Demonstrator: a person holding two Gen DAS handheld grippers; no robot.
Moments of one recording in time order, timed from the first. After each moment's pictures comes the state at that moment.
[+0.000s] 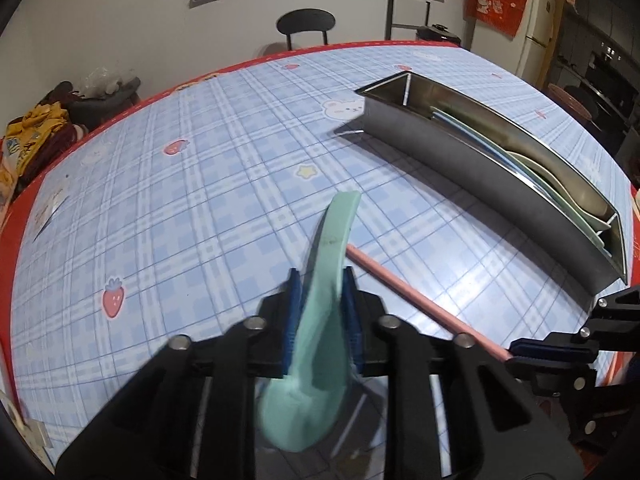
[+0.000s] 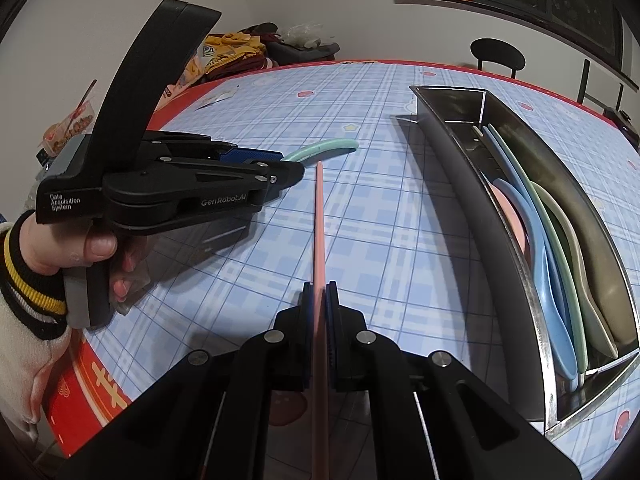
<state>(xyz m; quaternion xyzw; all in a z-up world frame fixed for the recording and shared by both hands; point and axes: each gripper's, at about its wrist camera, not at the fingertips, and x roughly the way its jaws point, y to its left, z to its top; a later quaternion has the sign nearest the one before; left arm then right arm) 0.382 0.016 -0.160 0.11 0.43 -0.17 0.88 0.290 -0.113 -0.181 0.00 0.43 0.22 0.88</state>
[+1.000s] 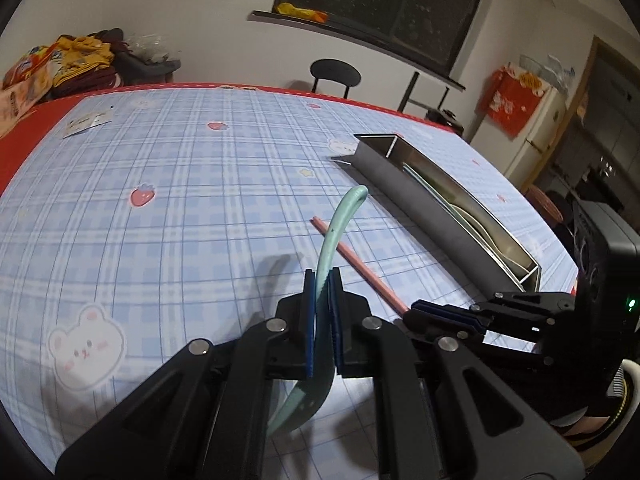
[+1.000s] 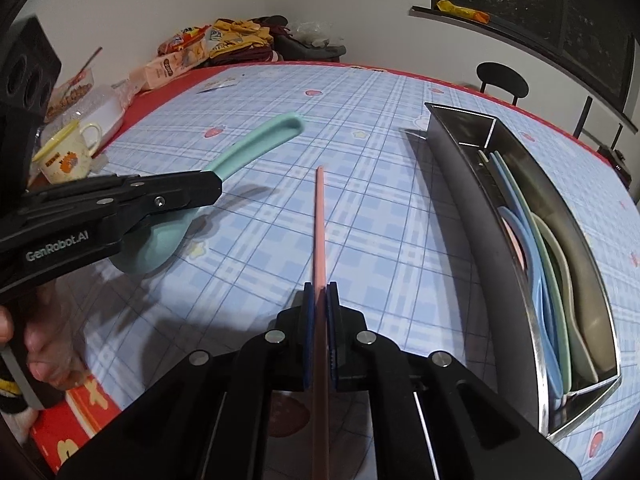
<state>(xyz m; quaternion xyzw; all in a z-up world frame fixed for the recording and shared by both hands) 0.290 0.059 -0.138 -0.08 0.37 -0.17 0.91 0.285 -0.099 -0.177 -0.07 0.41 0.20 0.88</state>
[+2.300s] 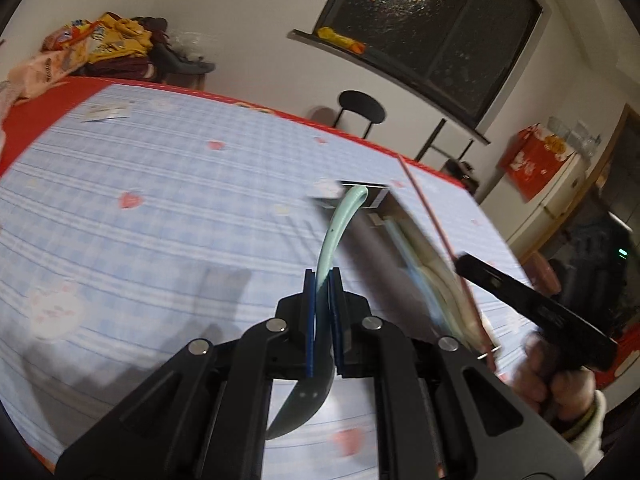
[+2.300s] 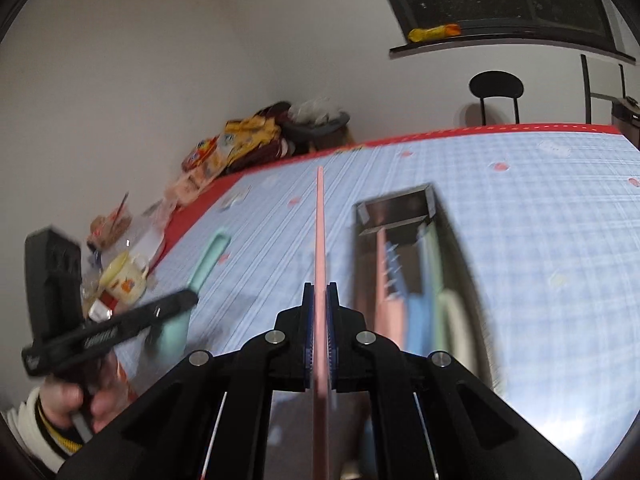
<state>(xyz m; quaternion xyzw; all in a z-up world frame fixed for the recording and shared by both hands) 0.297 0.011 -0.097 -0.17 0.35 -0.11 0.91 0.343 -0.233 -0.115 0.12 0.33 0.29 0.89</state>
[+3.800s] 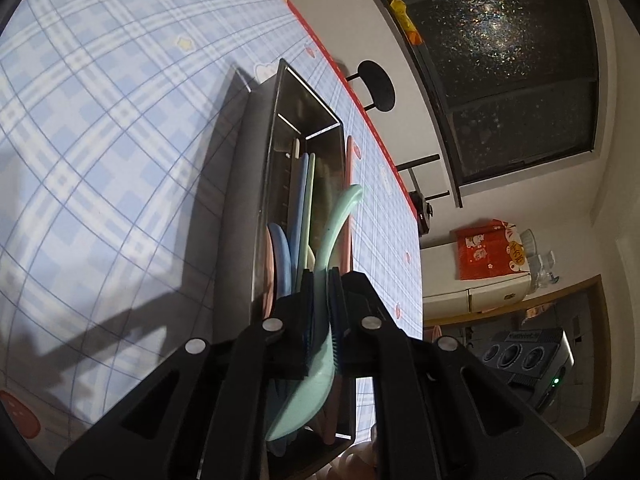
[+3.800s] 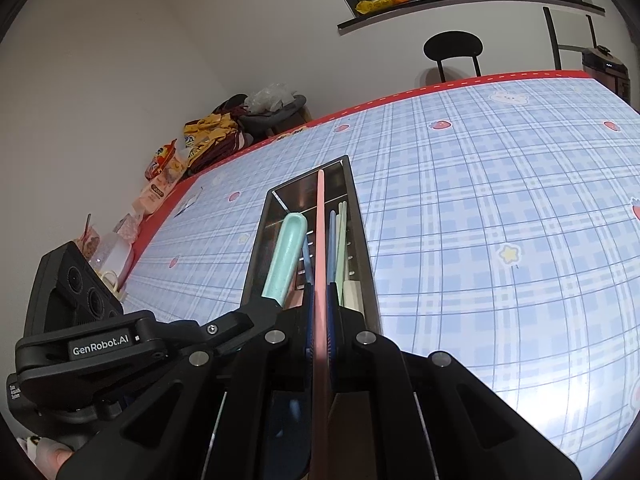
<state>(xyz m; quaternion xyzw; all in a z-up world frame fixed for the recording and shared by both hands) 0.355 -0.097 -0.167 -0.47 0.40 -0.12 0.78 0.375 -0.280 -0.161 0.16 0.38 0.25 0.88</state>
